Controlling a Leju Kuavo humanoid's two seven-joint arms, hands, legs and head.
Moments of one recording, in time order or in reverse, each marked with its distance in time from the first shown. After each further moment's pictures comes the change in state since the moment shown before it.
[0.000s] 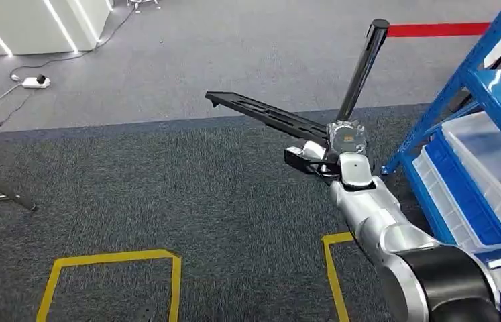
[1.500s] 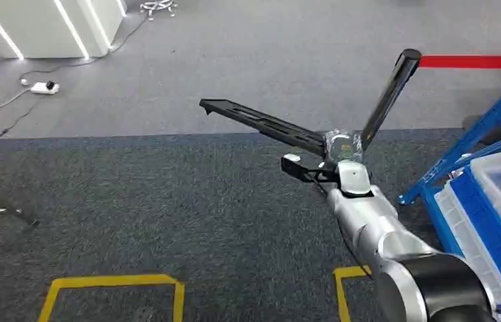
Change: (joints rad) left arm 0.000 -0.005 0.000 0.000 -0.004 0.003 -0.006; right arm 0.029 0.004 -0.055 -0.005 -0.007 -0.004 -0.034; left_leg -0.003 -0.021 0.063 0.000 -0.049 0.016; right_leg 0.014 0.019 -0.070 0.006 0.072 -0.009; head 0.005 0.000
